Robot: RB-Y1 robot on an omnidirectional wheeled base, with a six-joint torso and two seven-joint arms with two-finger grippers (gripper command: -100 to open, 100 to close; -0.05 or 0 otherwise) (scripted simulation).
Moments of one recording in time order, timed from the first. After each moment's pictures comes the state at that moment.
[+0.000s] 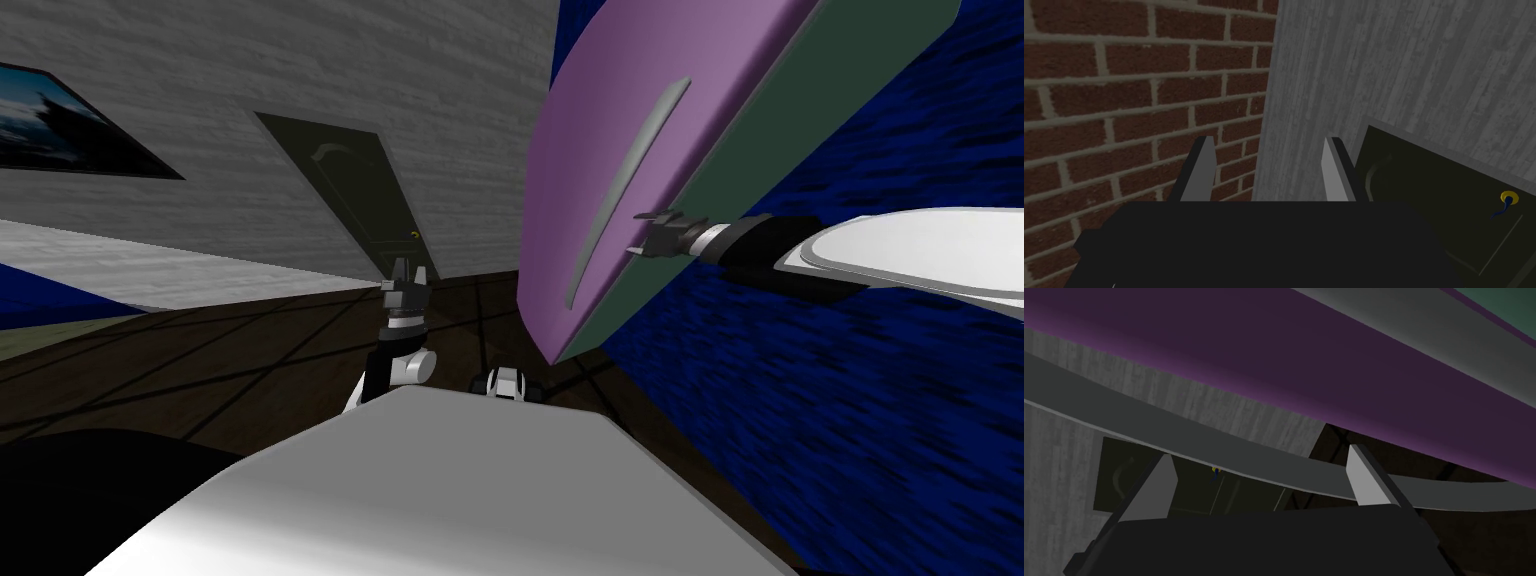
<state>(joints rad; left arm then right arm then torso) 0.46 0.01 0.03 -2.36 0.07 -0.44 -0.04 0.49 -1.83 -0.62 -1.83 0.96 -0.17 0.74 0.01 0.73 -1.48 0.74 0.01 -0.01</state>
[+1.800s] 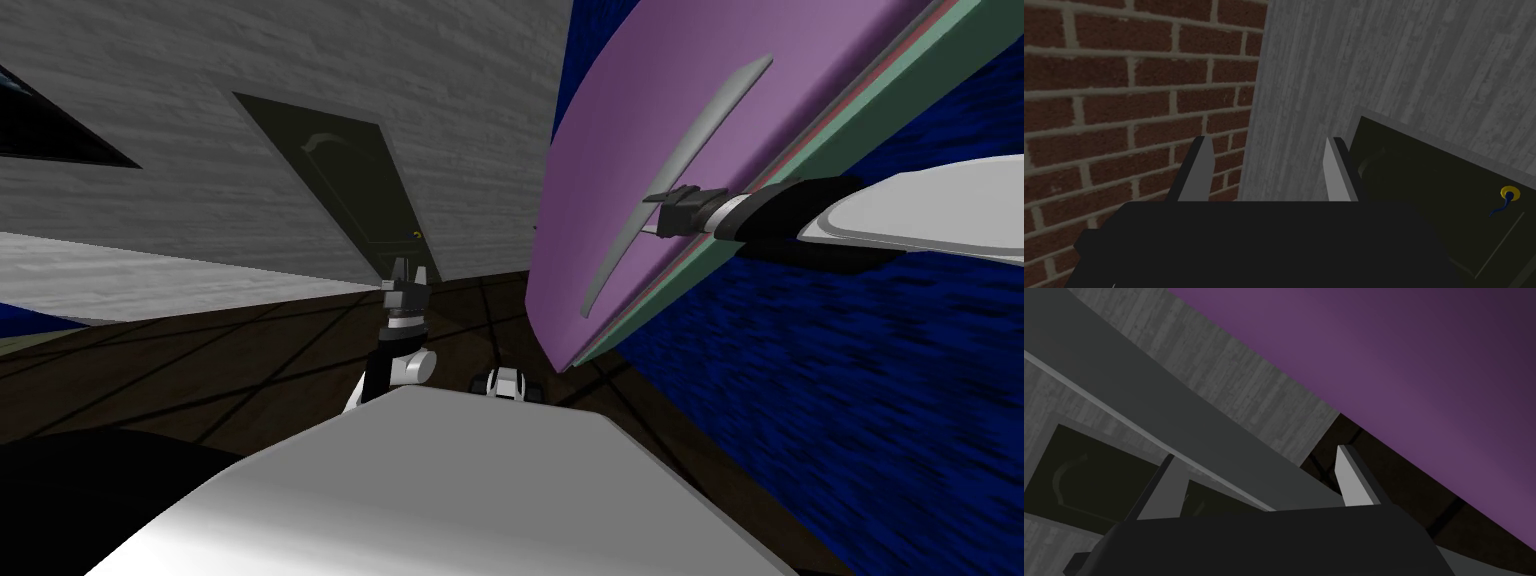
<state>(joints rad) 0.46 0.01 0.03 -2.36 0.07 -0.44 -0.04 0.47 -1.94 -0.65 -1.71 1.03 -0.16 0.81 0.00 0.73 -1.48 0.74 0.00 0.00</state>
